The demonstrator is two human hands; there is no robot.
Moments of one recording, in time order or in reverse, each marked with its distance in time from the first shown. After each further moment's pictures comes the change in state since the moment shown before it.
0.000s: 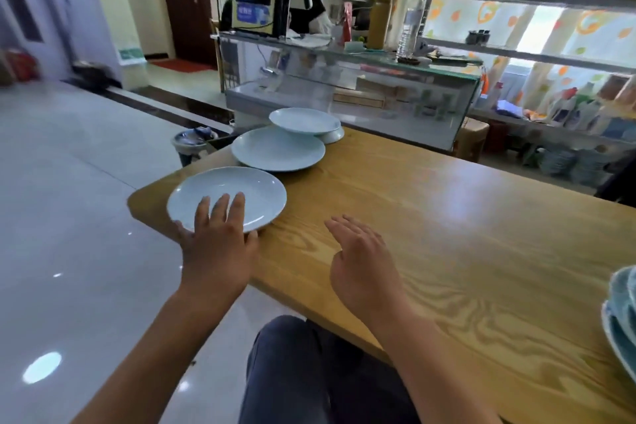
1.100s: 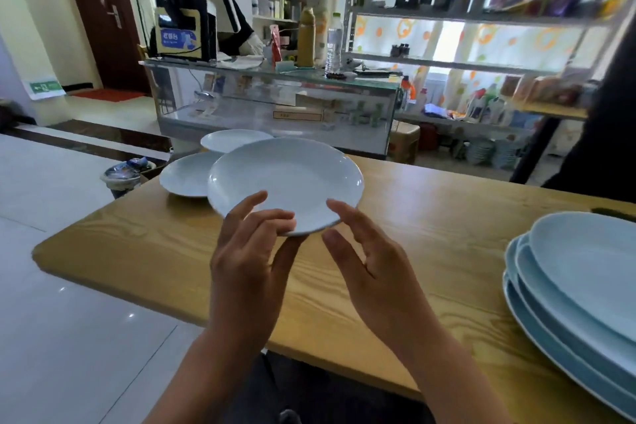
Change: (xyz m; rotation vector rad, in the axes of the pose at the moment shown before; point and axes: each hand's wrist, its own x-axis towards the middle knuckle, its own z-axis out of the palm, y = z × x) left_hand -0.042 0.102 -0.024 -0.626 0.552 0.587; right_hand -0.050 0.022 -0.074 0.415 0.275 0.011
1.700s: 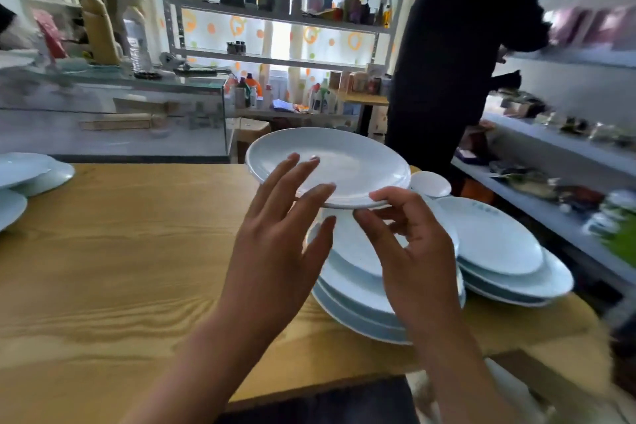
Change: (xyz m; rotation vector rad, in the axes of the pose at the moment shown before) left_hand 0.030 0.196 0.116 -0.478 -0.288 0.282; right_hand -0.092 0.028 -0.199 -0.144 0.695 0.251
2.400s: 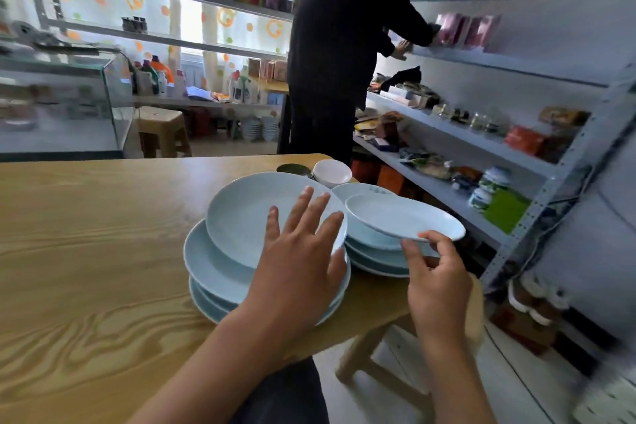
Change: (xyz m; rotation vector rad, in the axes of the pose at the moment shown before) left_hand 0.012 0.099 0.115 0.028 -0.515 -0.033; right_hand -0.013 0.119 -0.155 -0.484 0.472 0.291
